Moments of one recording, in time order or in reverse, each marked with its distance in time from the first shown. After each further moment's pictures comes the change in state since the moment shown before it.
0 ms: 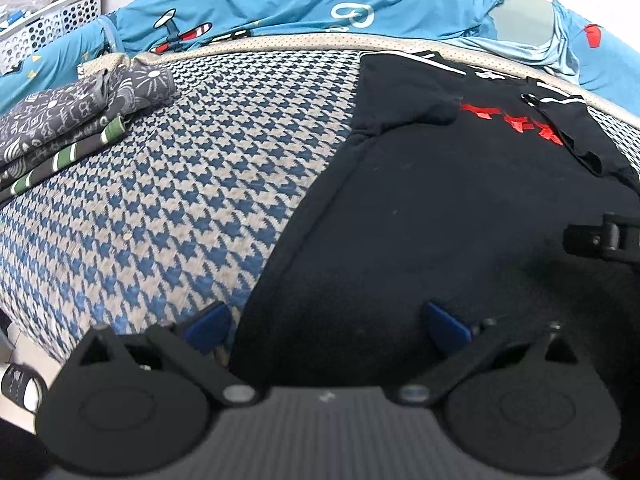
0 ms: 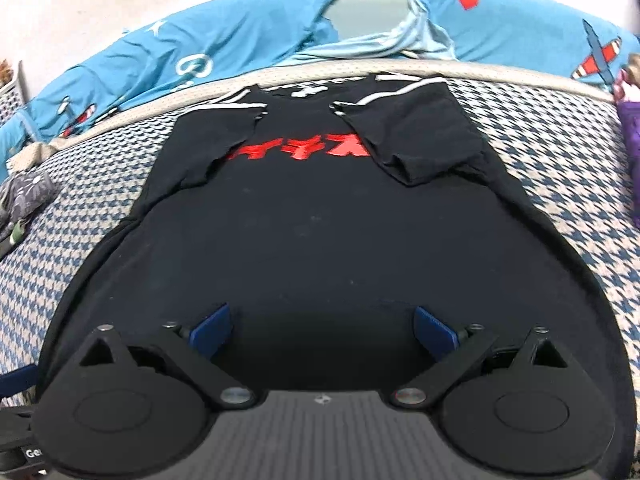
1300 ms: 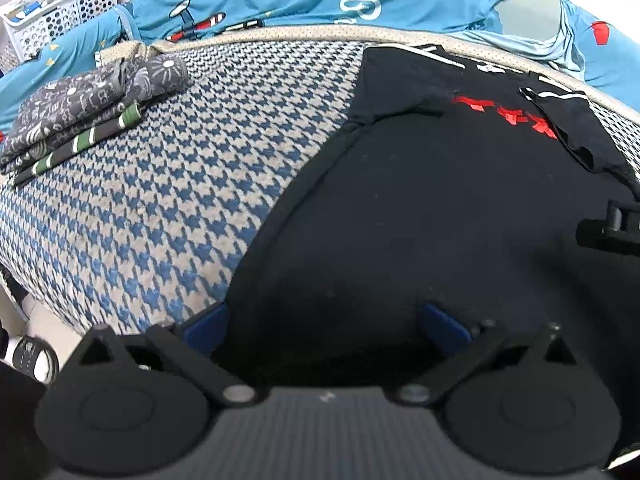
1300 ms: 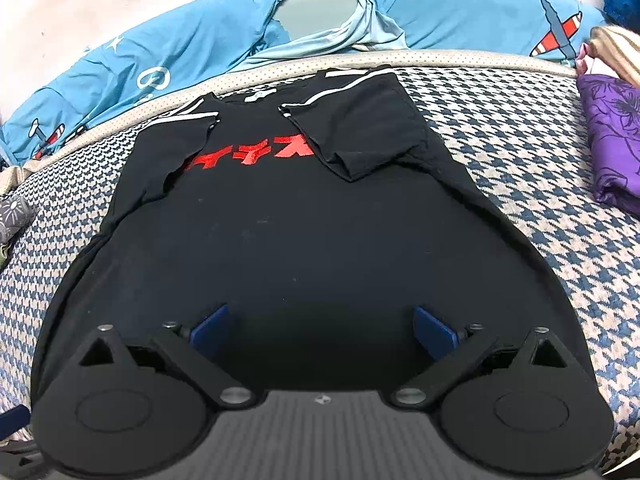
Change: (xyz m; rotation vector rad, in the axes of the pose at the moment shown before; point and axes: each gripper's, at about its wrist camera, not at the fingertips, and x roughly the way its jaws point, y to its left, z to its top) left arm -0.023 -0.020 -0.008 -0.035 0.051 0.047; right arm -0.013 -0.027 0.004 0.077 0.030 -0.046
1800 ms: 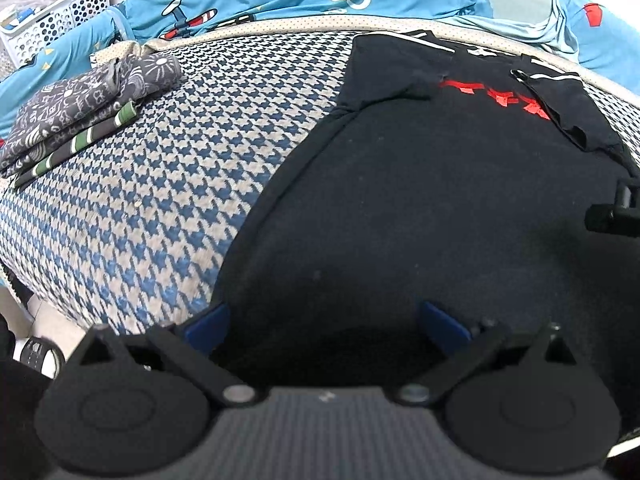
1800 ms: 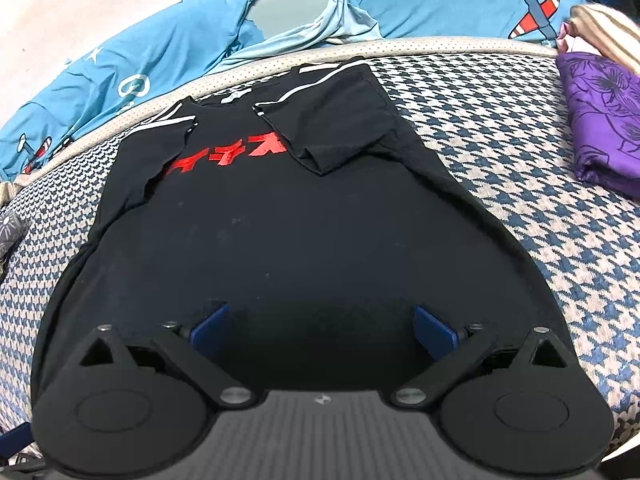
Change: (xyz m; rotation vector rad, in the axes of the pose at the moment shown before) left arm -0.004 -0.009 -0.005 0.037 0.019 0.012; right arm -0.004 -0.017 -0.001 0.057 0.015 -0.008
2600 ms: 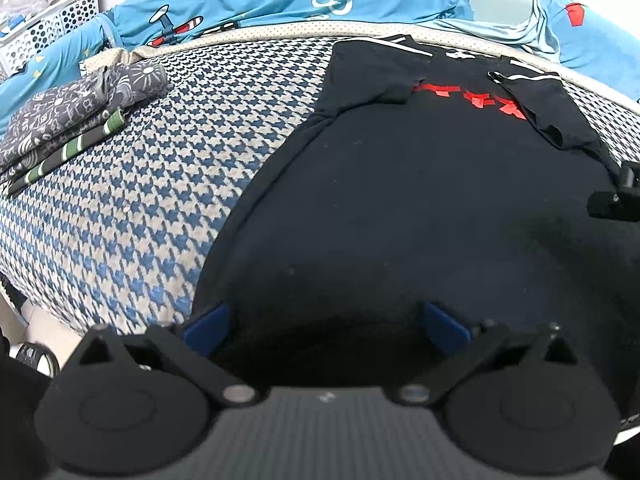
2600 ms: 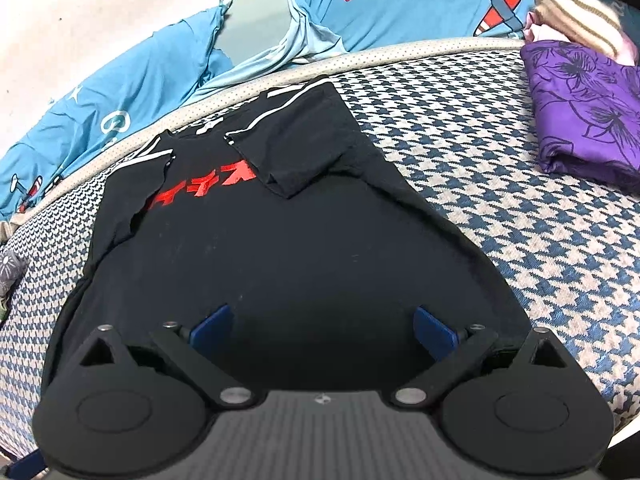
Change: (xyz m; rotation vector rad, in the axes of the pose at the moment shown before) left arm -0.012 -0.010 -0.002 0.011 -0.009 -0.038; right arm -0.013 -0.025 0.005 0.097 -0.046 -0.008
